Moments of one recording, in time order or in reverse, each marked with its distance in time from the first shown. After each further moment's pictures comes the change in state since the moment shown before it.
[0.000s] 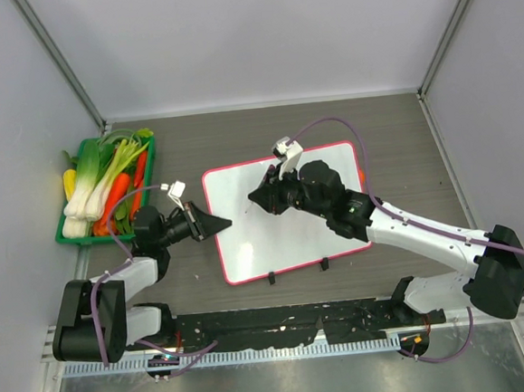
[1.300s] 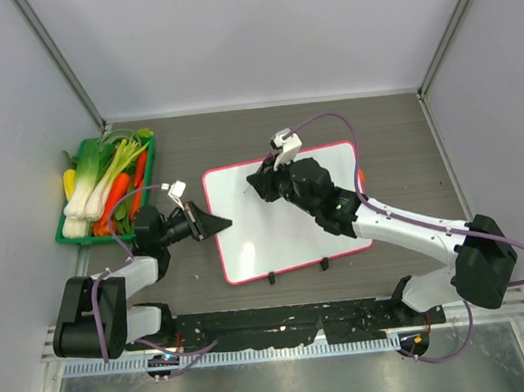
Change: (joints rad) left arm 0.000 0.024 0.001 0.028 0.011 -0.009; right arm 0.003 0.092 0.025 0.132 0.201 -0.046
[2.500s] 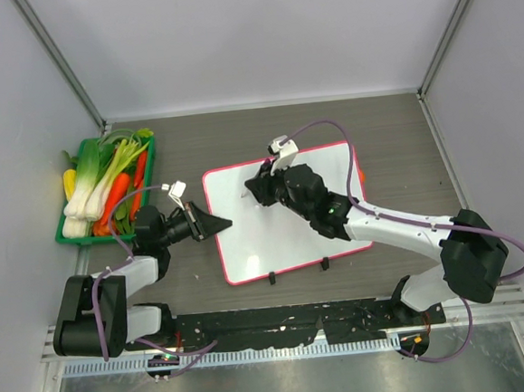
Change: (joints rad) left arm 0.000 0.008 0.000 -0.001 -0.001 -0.009; right arm 0.001 0.063 -0.043 0.087 0.031 0.034
